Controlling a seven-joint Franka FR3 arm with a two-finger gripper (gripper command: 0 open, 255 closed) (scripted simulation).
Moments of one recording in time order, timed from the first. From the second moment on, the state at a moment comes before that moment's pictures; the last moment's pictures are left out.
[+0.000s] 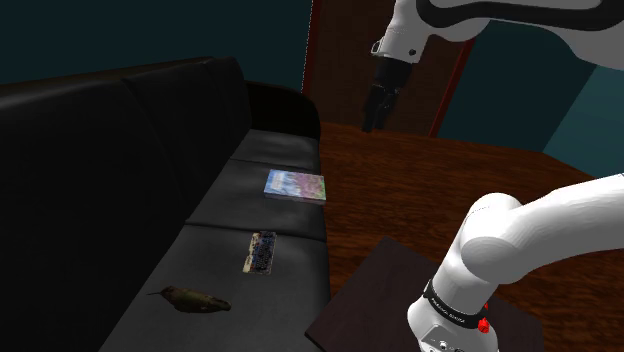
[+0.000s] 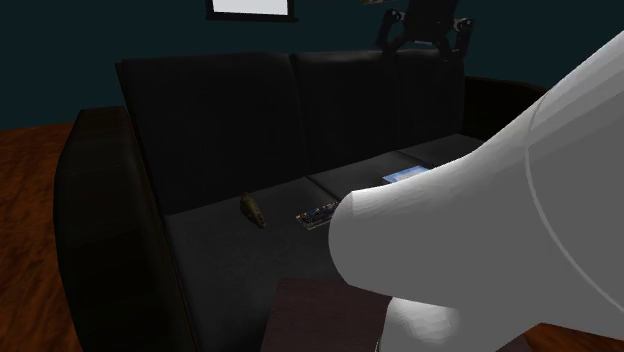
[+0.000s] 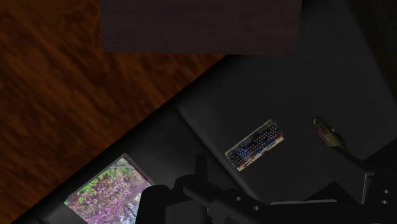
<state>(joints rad) 0.00 -0.77 -0.07 -2.31 0.07 1.58 -0.14</state>
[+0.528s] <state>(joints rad) 0.04 -0.71 0.01 -2.41 0.11 1.76 -0.09</state>
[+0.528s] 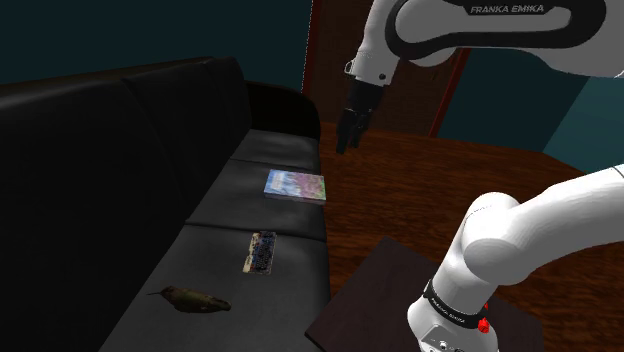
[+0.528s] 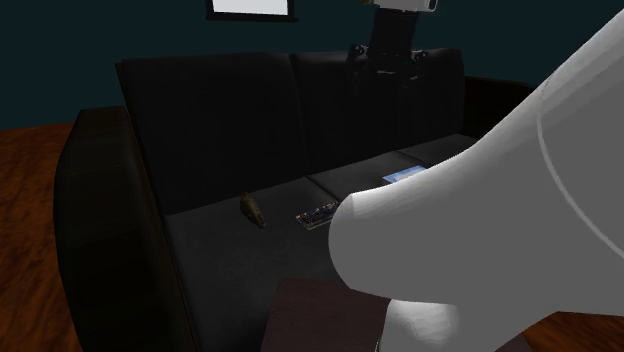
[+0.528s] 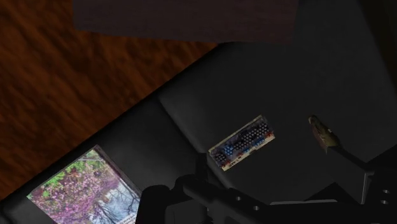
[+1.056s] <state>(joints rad) 0.11 -0.55 0.13 -2.47 0.16 2.01 -0.02</state>
